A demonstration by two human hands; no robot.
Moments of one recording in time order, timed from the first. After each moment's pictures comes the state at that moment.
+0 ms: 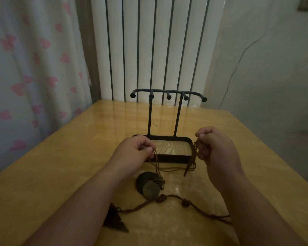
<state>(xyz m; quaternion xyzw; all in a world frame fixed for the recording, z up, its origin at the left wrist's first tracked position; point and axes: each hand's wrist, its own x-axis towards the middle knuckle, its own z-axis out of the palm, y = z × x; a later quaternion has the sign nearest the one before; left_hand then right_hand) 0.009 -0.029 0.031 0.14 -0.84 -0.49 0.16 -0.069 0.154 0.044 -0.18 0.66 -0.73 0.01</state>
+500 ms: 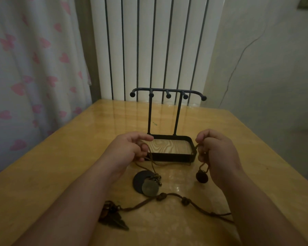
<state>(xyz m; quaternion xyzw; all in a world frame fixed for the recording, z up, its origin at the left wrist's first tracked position) 0.011 -0.043 0.036 0.15 -0.74 -0.65 0.13 -0.069 0.156 0.048 -0.13 0.73 -0.67 0.02</state>
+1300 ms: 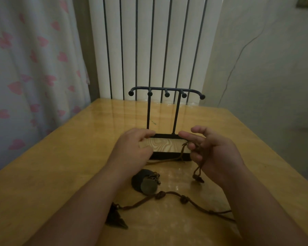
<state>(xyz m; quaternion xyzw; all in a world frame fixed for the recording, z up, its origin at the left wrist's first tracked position) 0.012 -0.023 0.036 0.11 -0.90 -0.36 0.24 -0.068 0.159 0.053 -0.13 0.55 -0.80 0.21</state>
